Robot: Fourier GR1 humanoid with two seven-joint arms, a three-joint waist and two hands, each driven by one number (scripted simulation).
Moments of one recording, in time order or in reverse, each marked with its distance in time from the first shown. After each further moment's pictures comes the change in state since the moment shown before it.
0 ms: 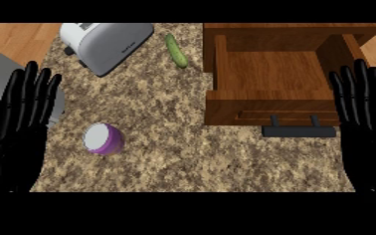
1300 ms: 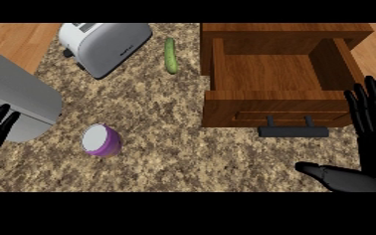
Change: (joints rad) left arm 0.198 0.136 0.328 0.030 0.401 -0.238 0.267; right arm 0.091 -0.022 -0.133 0.038 -0.058 -0.012 0.176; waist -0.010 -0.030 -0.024
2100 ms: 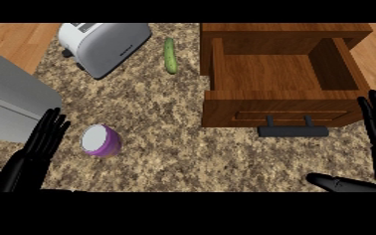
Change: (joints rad) left arm 0.008 -0.150 -0.125 0.264 -0.311 -0.023 -0.223; right arm 0.050 0.003 -0.041 -0.053 -0.027 0.041 -0.015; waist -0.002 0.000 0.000
